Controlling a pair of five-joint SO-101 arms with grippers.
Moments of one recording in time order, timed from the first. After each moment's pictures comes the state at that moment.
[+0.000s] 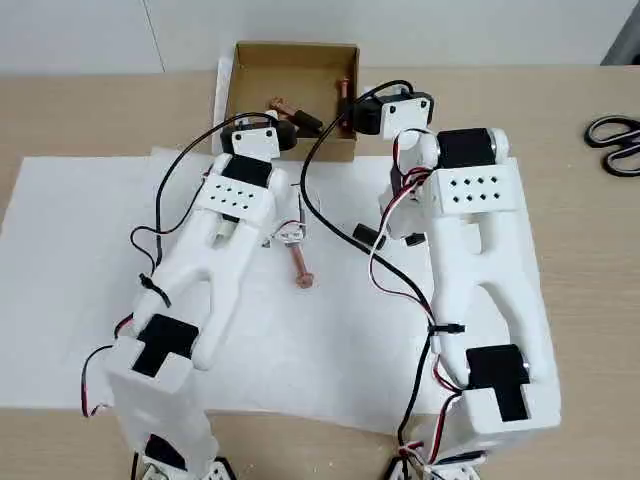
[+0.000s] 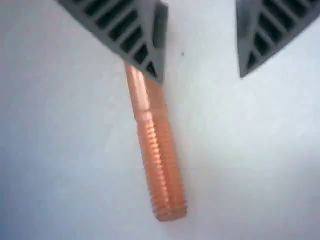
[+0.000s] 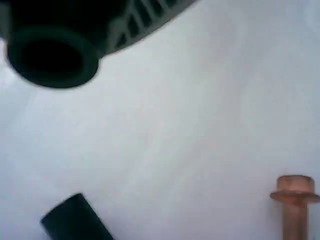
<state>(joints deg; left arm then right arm) 14.3 18.9 -5.1 80.7 29.8 -9.8 4.3 -13.6 95.6 12.8</state>
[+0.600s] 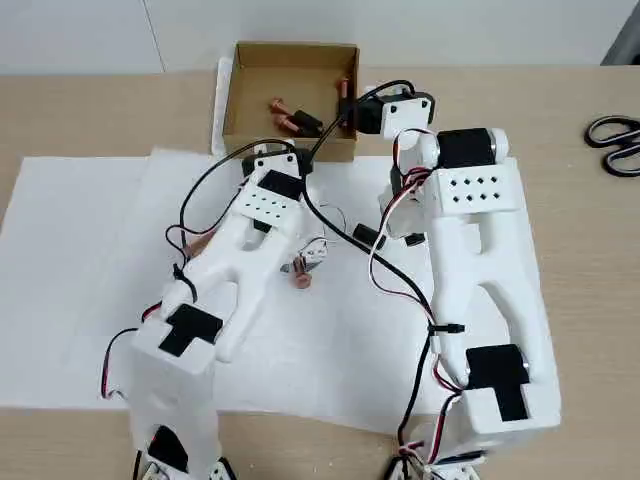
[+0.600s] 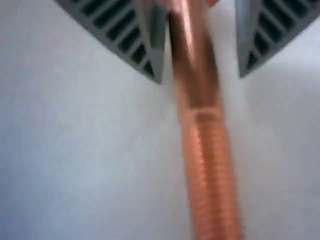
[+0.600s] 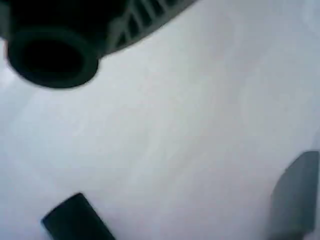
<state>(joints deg) 19.5 27.6 -5.8 80.0 37.7 -9.8 4.3 -13.6 95.6 12.2</state>
